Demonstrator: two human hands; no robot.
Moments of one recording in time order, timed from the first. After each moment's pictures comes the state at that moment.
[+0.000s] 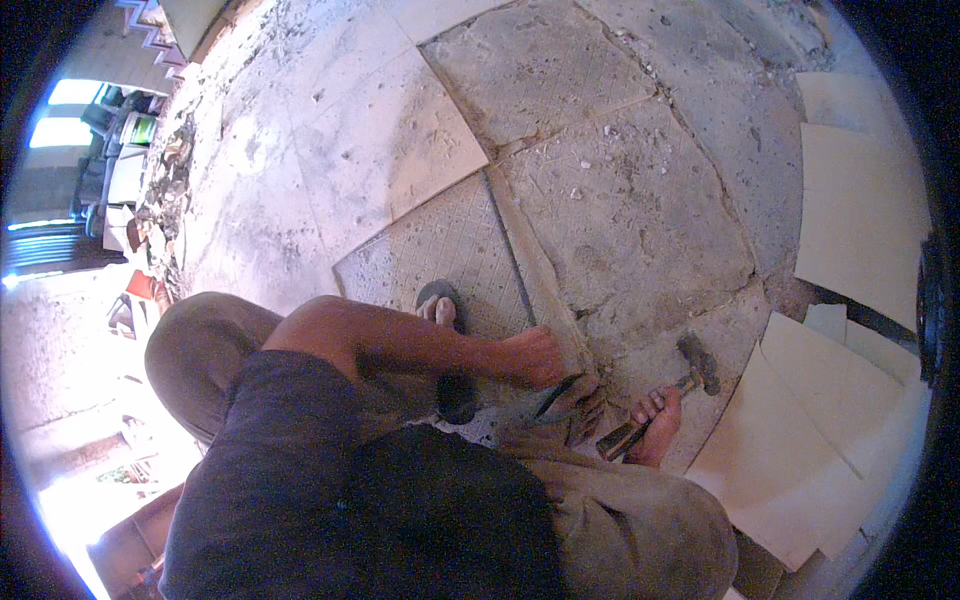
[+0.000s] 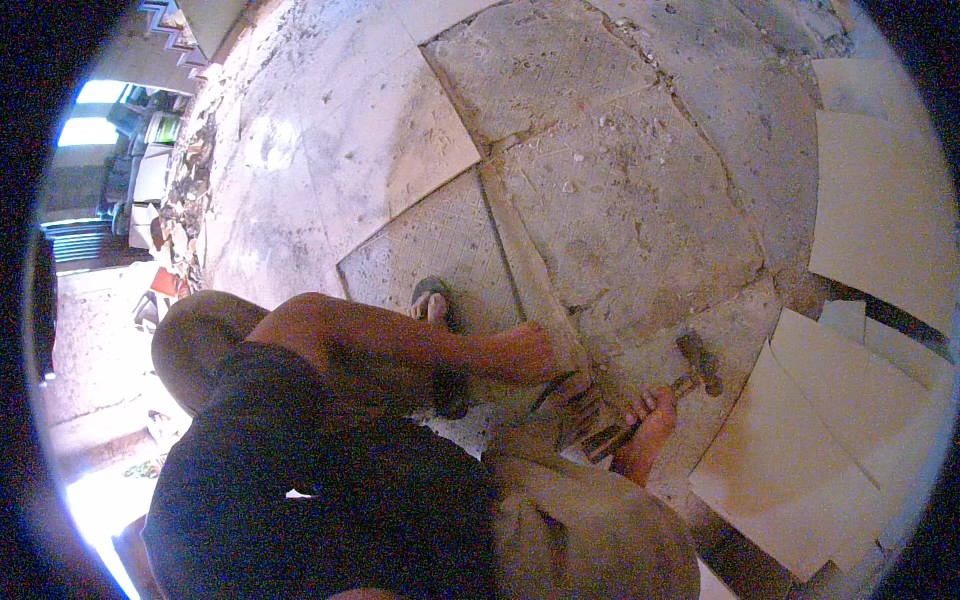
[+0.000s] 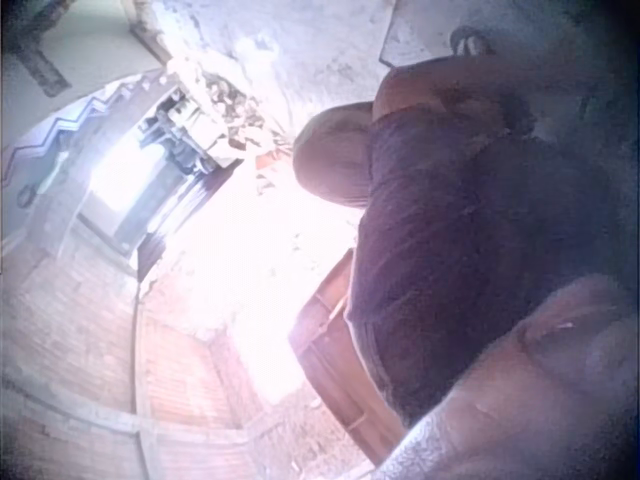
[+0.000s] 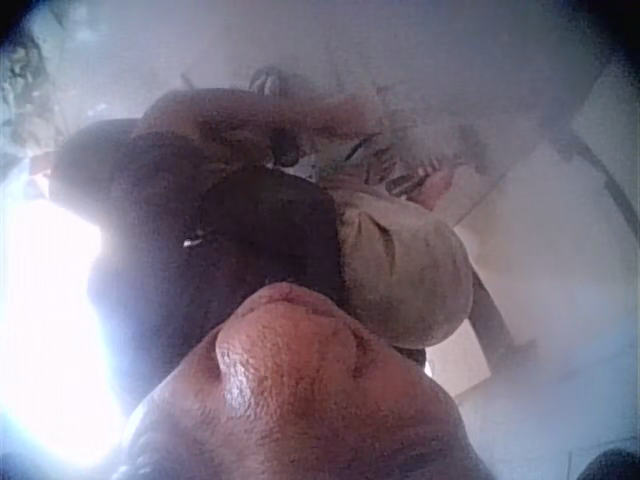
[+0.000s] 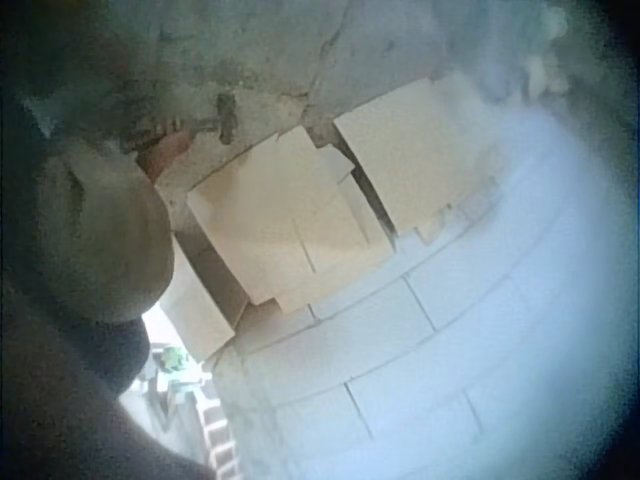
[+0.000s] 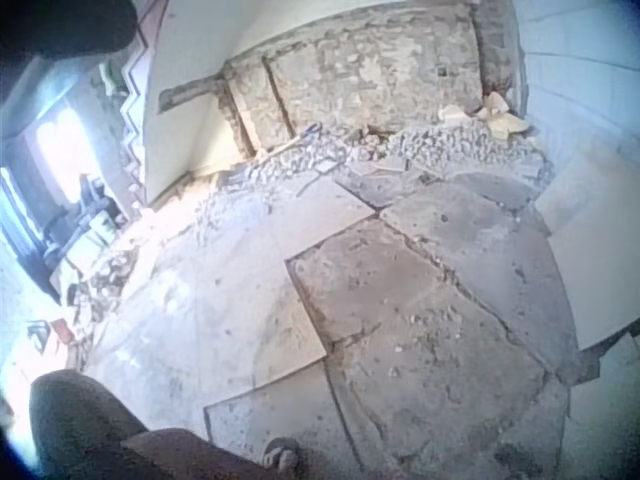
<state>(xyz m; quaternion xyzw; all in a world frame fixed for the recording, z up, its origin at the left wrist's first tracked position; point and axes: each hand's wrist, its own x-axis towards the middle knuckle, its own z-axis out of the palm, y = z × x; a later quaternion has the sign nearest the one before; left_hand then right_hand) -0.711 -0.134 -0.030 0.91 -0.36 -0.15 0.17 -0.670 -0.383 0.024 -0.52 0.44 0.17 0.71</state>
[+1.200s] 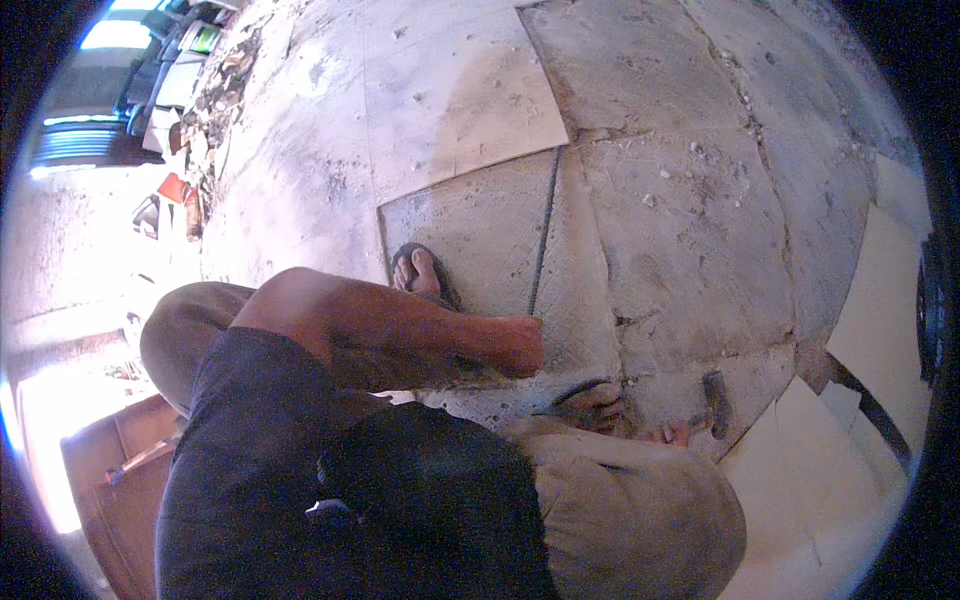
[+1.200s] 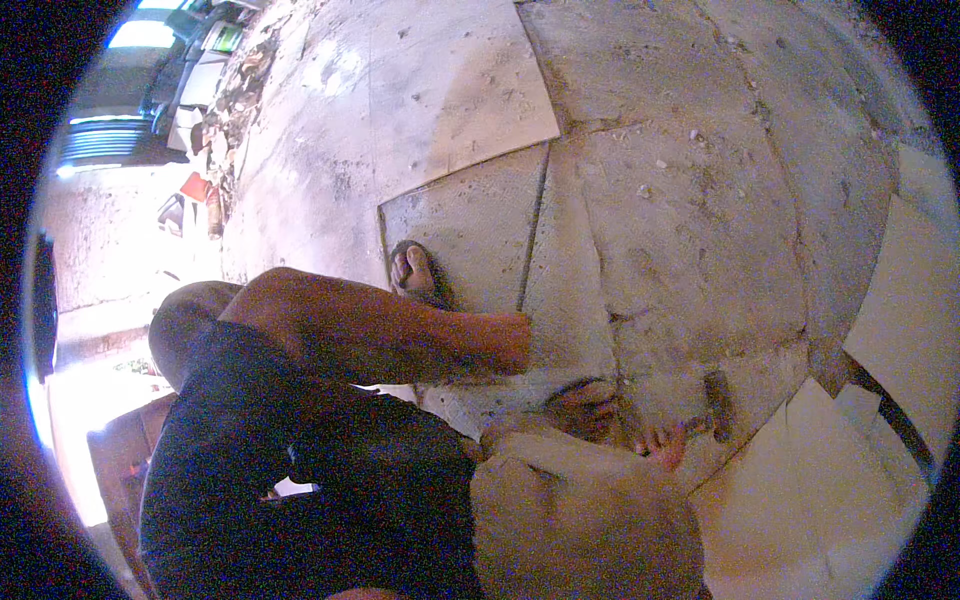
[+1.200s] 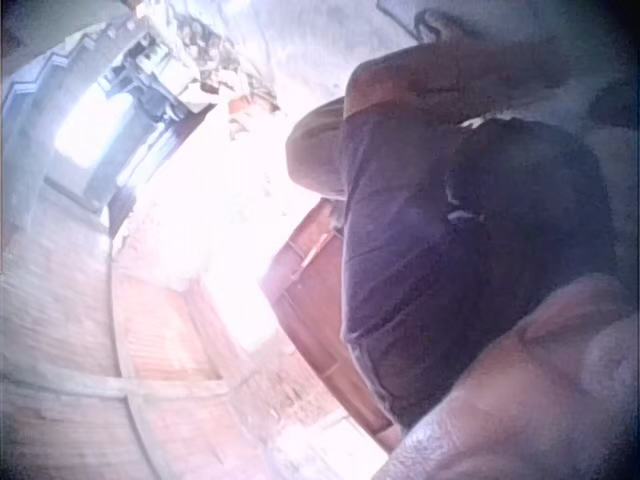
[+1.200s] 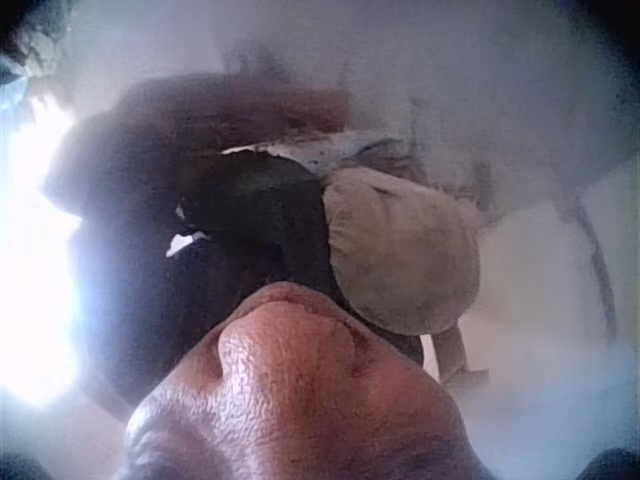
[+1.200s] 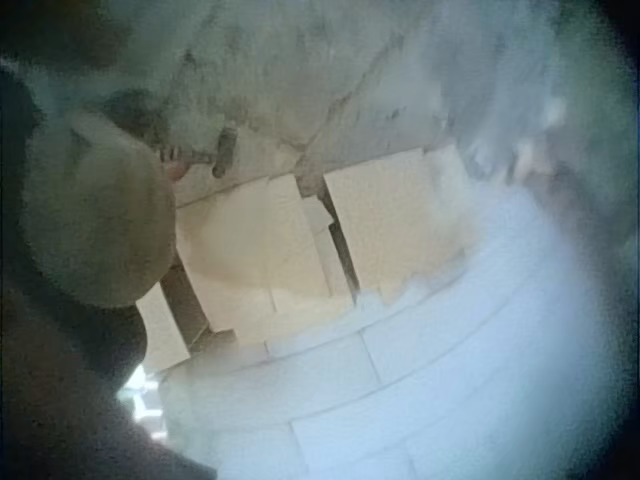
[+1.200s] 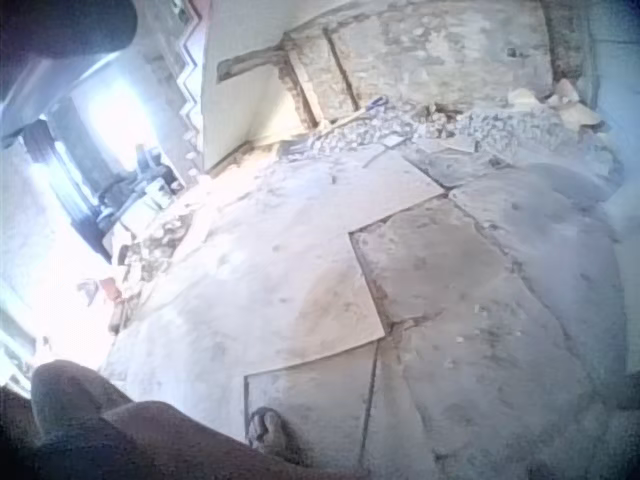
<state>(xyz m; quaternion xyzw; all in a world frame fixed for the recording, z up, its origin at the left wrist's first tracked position) -0.757 -0.085 0.003 0.87 -0.37 -0.30 0.10 -0.669 -0.456 -0.063 -0.54 0.51 0.28 0.61</state>
